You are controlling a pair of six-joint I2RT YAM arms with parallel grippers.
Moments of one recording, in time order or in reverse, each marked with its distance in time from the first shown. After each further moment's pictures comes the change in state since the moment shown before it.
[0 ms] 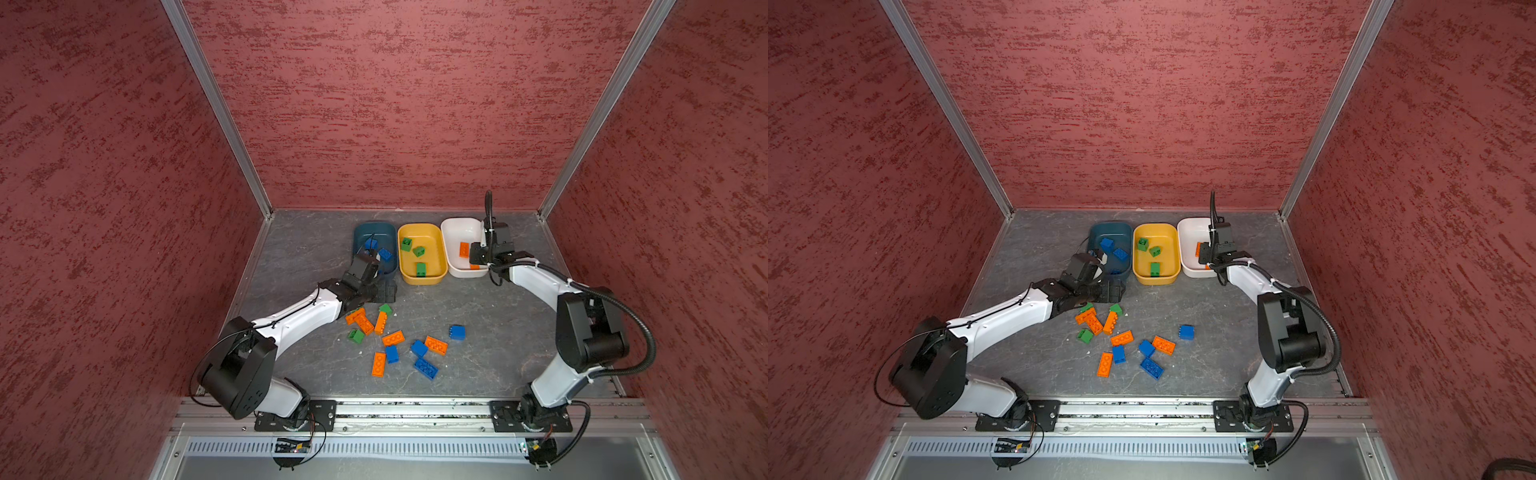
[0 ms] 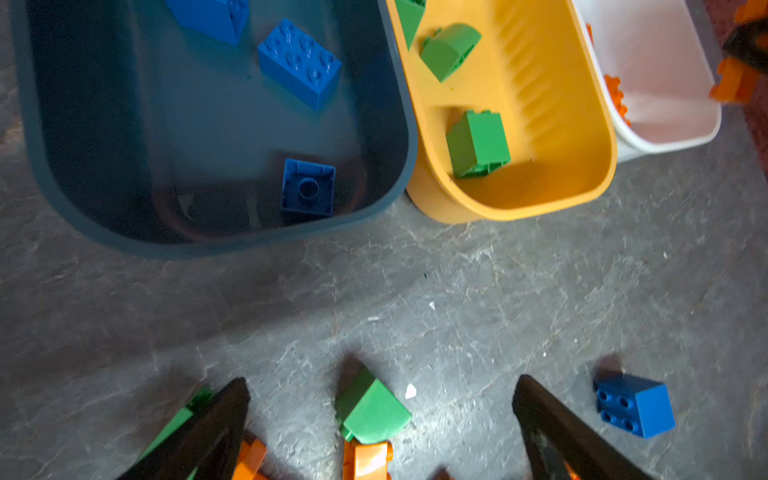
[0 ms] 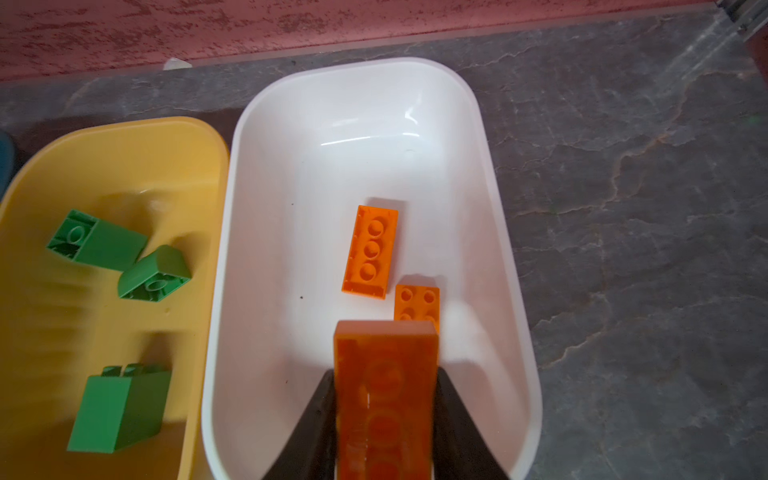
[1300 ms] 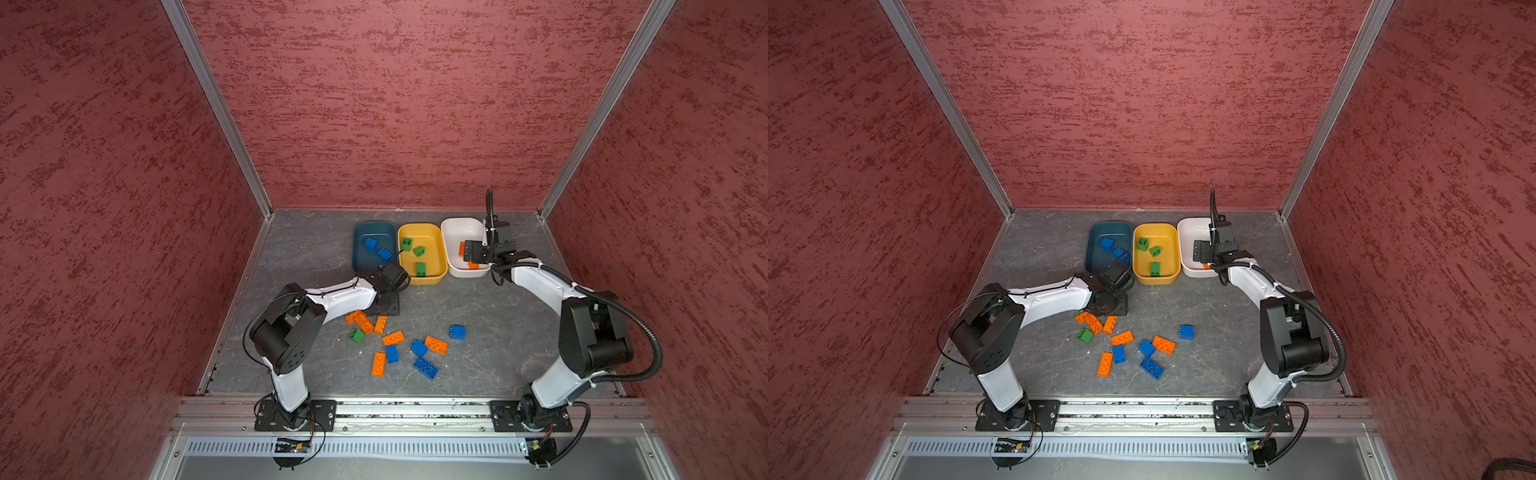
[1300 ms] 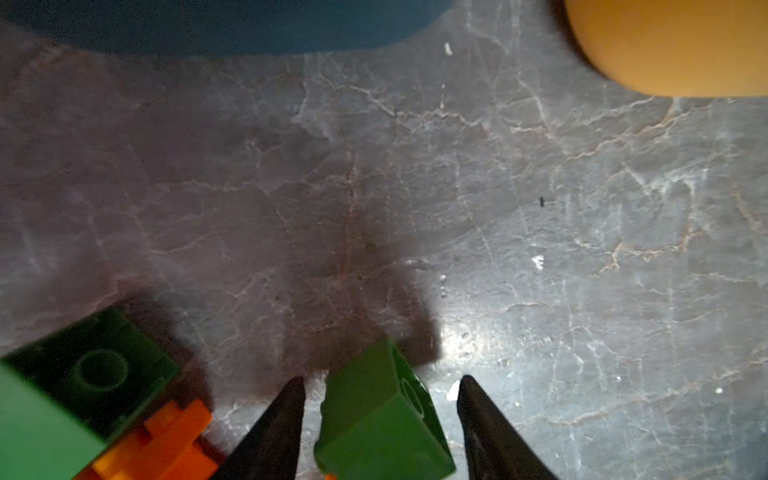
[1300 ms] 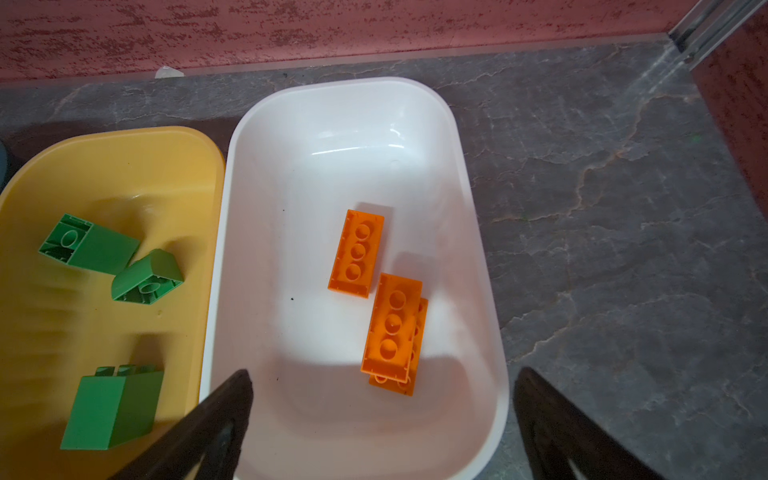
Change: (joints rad) left arm -0.119 0.341 0.204 -0.256 -0.126 -0.236; right arm 0.003 -0.074 -0.036 -0.013 0.009 -0.034
